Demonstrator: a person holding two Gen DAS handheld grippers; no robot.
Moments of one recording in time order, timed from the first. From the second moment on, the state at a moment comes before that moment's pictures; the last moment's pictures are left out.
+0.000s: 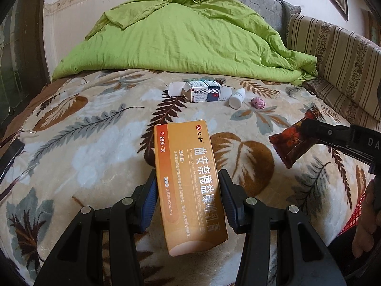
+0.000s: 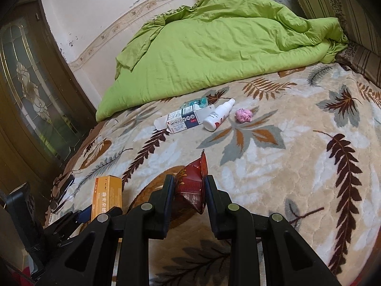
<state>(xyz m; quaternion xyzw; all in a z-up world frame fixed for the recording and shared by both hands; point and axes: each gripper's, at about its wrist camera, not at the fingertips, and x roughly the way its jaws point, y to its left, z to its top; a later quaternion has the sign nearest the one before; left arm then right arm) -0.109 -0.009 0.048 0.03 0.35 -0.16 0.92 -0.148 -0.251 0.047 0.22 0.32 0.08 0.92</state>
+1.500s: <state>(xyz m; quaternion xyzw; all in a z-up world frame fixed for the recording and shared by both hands) -0.102 -0.006 0.039 0.02 0.36 -0.15 0.92 -0.144 -0.247 0.044 0.21 0.32 0.09 0.92</state>
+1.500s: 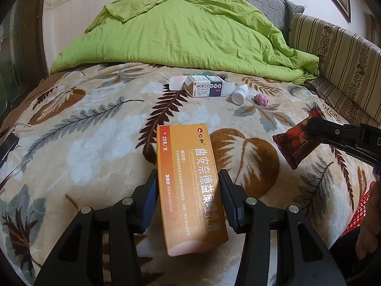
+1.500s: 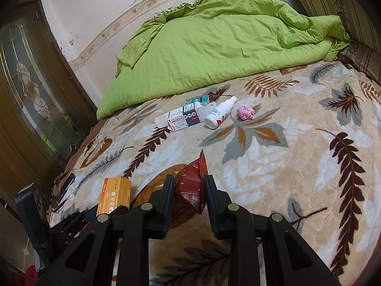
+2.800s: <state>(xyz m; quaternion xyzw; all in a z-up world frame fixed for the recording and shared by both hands) -0.267 -0.327 0.097 0.12 0.42 -0.55 0.71 -0.469 -0.496 0.063 0.34 0.27 -0.26 0.87</state>
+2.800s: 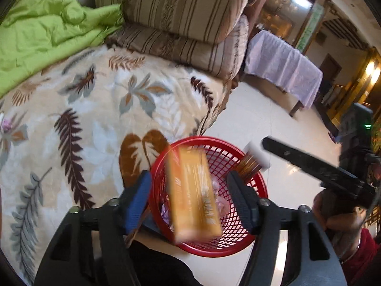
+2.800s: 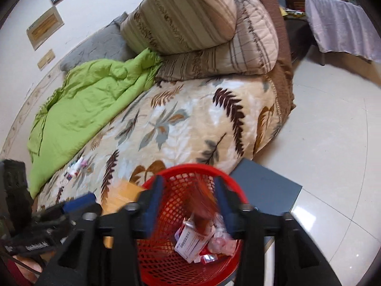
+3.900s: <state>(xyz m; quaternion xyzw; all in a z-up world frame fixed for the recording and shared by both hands) -0.150 -0.099 0.108 0.12 0.31 -0.24 0.91 -0.255 -0.317 0.086 0.22 0.34 -0.01 0.91</state>
